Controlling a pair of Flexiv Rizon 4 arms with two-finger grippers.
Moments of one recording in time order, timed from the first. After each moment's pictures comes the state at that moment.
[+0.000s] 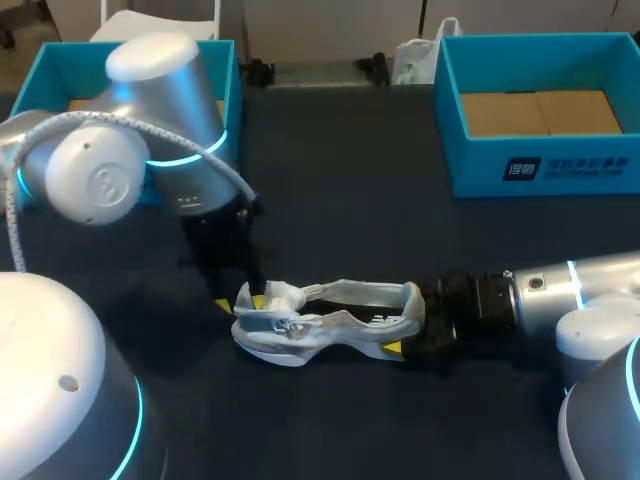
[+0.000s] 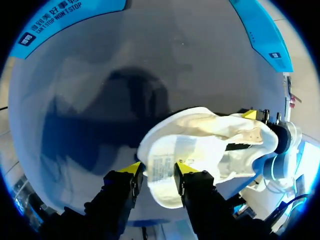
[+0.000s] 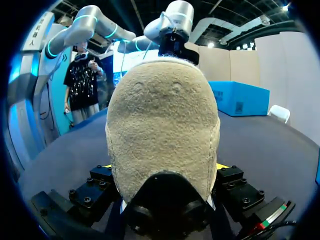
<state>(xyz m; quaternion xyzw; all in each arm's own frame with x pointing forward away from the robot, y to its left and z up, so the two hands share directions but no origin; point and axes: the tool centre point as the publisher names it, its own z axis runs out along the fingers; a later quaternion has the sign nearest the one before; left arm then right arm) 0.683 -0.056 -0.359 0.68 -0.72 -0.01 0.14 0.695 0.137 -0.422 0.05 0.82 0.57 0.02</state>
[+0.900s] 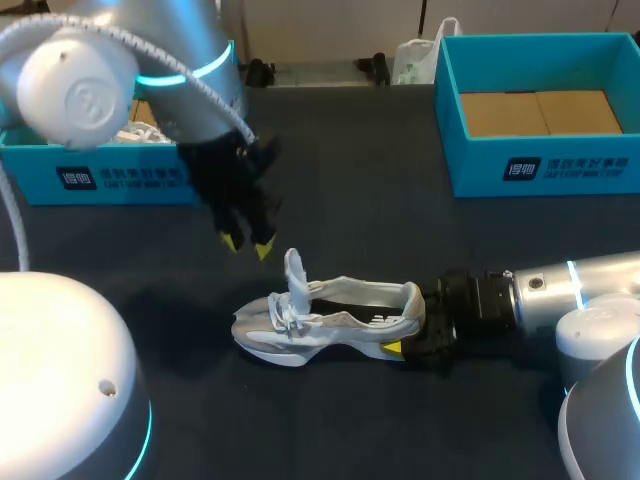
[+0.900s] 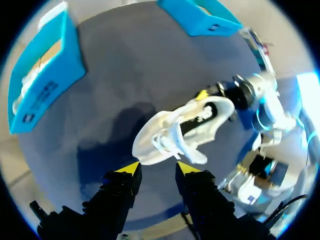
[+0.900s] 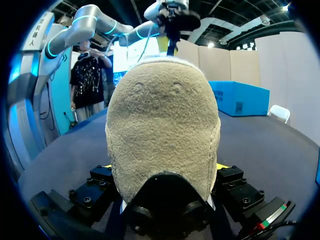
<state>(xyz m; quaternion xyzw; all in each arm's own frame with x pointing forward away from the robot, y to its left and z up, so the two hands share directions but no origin) 0.700 -0.080 -0.240 0.48 -0.87 0.04 0.11 0.695 0.137 -0.422 0.05 0.82 0.57 0.02</state>
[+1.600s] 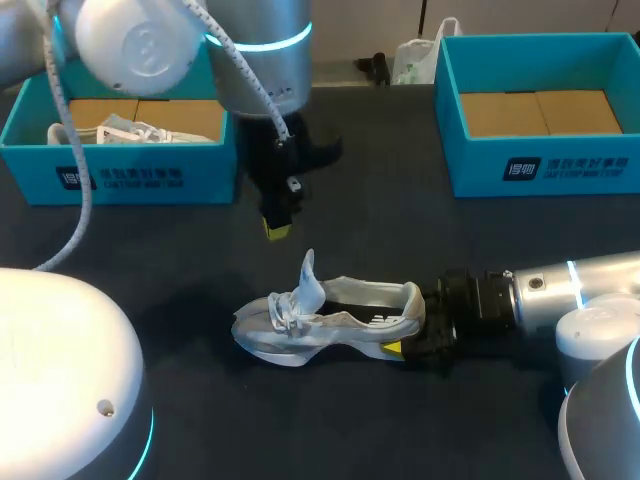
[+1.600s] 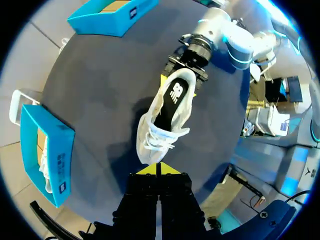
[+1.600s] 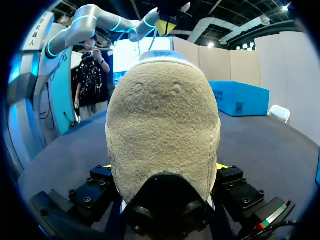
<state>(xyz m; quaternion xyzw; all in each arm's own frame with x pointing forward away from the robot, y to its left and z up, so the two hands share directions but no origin) 0.697 -0.109 -0.206 0.20 -0.98 -0.01 0.06 0.695 0.137 -0.422 0.05 0.82 0.57 0.02</state>
